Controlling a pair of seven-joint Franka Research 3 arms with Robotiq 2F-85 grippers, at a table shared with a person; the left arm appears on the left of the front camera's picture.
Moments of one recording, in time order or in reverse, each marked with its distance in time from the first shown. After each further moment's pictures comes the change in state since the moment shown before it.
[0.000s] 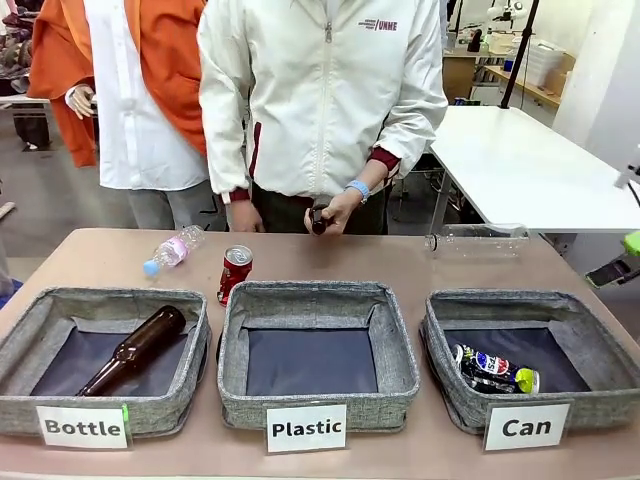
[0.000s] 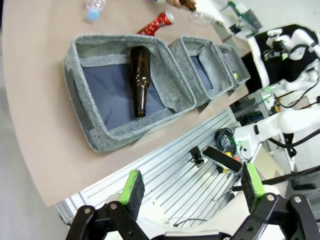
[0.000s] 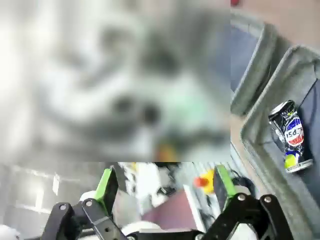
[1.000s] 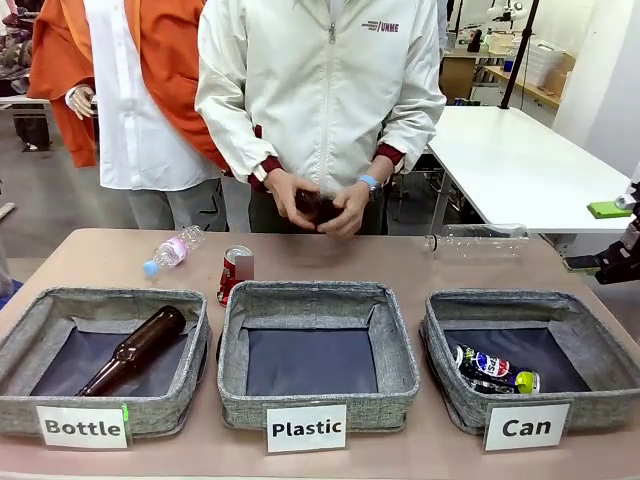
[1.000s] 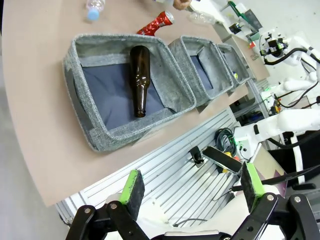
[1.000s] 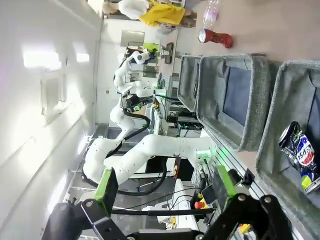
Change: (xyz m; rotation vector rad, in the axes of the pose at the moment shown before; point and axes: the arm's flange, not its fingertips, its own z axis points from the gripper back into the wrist) left arm 0.000 0.000 0.000 -0.001 0.000 0.001; right arm 0.000 -0.015 -0.006 0.087 -0.269 -0.208
